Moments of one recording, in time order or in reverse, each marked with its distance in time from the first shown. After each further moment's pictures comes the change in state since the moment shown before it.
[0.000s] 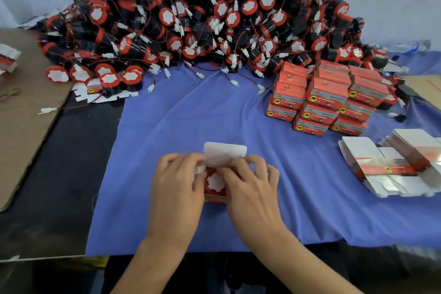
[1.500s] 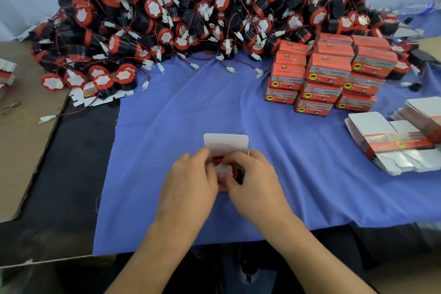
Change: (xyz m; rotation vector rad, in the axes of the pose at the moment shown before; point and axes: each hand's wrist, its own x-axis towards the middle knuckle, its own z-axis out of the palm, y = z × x) left_hand 0.016 0.024 0.007 0.193 -0.289 -0.153; right_hand 0.006 0.010 -0.011 0.694 -0.327 0.443
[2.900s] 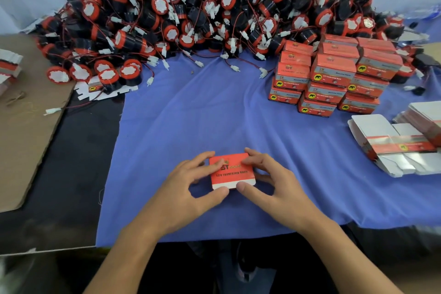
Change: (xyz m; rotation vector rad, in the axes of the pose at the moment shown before) left_hand -0.008 -0.053 0.003 -0.411 -0.329 0.212; right_hand -0.002 0.067 -0.020 0.335 -0.186 -0.221
